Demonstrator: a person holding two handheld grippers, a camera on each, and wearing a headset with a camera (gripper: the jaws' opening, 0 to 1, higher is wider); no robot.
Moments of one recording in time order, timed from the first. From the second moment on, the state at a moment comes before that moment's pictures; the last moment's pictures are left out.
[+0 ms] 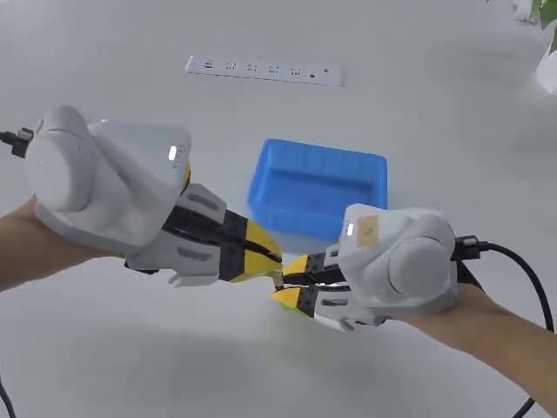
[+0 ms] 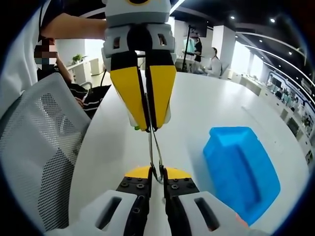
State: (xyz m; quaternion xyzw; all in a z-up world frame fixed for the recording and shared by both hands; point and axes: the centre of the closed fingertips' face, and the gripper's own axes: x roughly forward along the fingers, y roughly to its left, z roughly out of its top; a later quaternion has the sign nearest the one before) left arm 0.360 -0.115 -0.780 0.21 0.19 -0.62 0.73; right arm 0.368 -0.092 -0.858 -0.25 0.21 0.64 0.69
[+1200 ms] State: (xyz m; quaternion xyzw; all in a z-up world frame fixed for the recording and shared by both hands) left arm 0.419 -0.120 -0.700 0.27 0.09 -0.61 0.73; right arm 0.443 -0.098 -0.775 -0.30 0.13 0.60 0.73
